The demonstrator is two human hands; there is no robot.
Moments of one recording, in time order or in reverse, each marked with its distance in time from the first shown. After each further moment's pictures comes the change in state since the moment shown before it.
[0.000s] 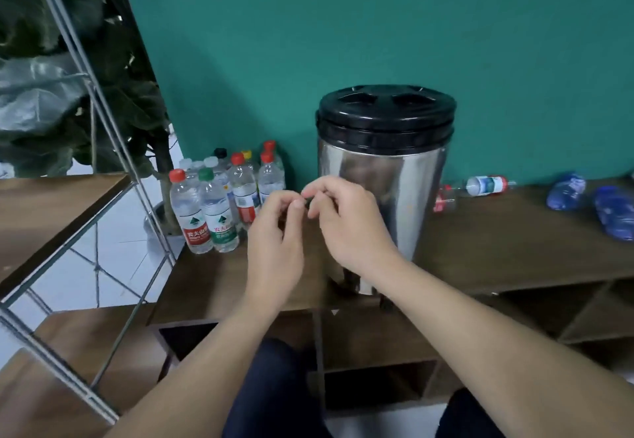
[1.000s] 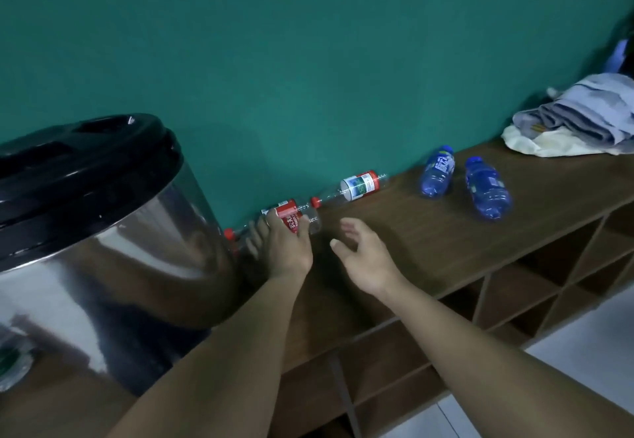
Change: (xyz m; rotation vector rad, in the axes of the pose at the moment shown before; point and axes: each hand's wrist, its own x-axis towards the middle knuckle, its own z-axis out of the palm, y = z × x) left_hand 0.058 -0.049 0.430 0.610 -0.253 -0.268; right_hand 0.020 0.346 -0.219 0.050 0.106 0.539
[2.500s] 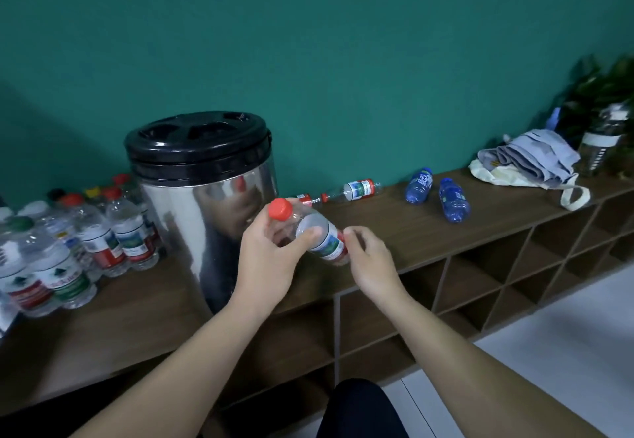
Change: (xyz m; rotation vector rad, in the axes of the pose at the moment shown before) left_hand -0.175 -0.034 -0.239 -0.996 -0.177 0.333; right_hand -0.157 -0.079 0.010 0.028 0.169 -0.037
